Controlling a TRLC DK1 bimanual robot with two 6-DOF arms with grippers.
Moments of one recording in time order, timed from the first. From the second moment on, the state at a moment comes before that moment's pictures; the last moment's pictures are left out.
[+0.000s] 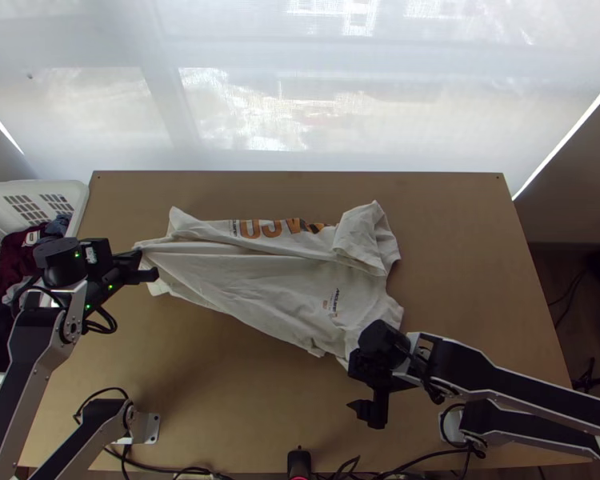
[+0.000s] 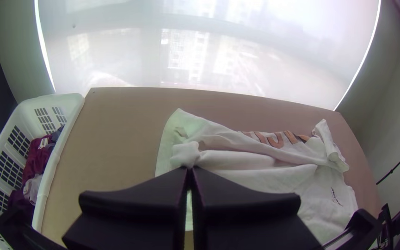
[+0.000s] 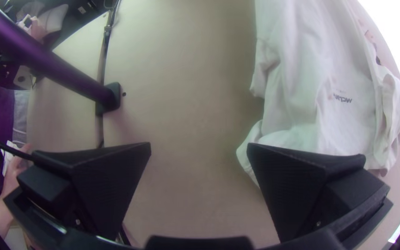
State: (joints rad) left arm 0.04 0.89 0.82 -0.48 0.11 -0.05; right arm 1.12 1.10 0.76 -0.75 -0.23 -0.18
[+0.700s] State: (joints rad) left arm 0.05 0.88 0.81 -0.49 0.12 -0.06; right arm 1.00 1.27 0.70 -0.52 -0.22 -0.28
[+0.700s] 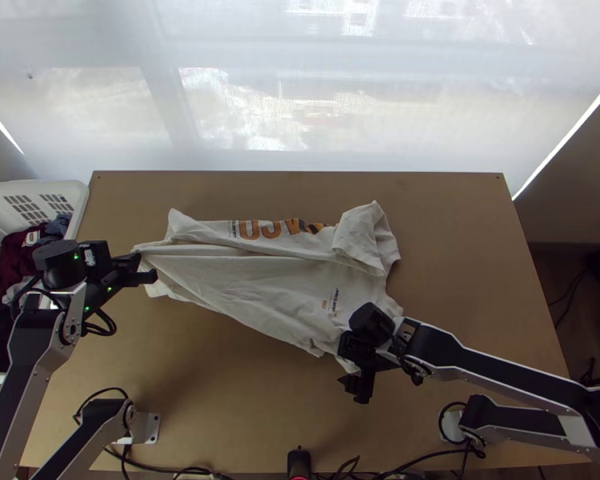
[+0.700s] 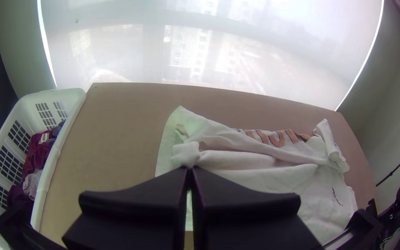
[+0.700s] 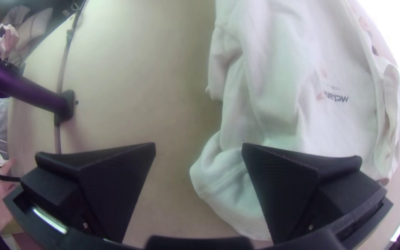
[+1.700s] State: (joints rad) left arm 0.05 0.88 0.82 -0.50 0.13 -0.06; right arm 0.88 1.20 0.74 -0.54 -0.20 -0.30
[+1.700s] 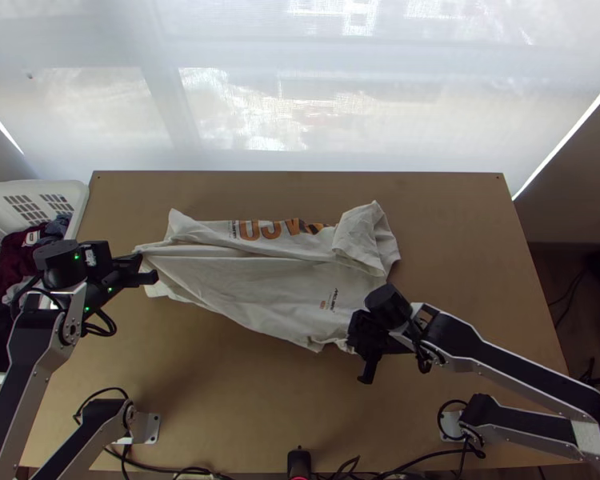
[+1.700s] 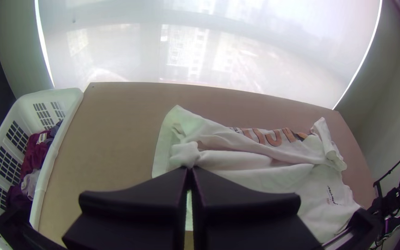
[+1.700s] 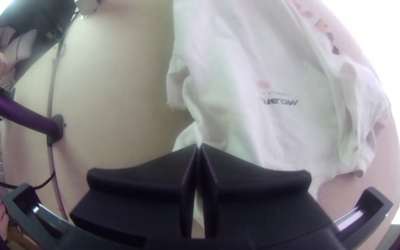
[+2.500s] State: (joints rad) left arm 0.05 0.86 0.81 -0.53 0.13 -0.06; right arm 0.59 1.24 0.91 -0.49 -0.20 -0.38
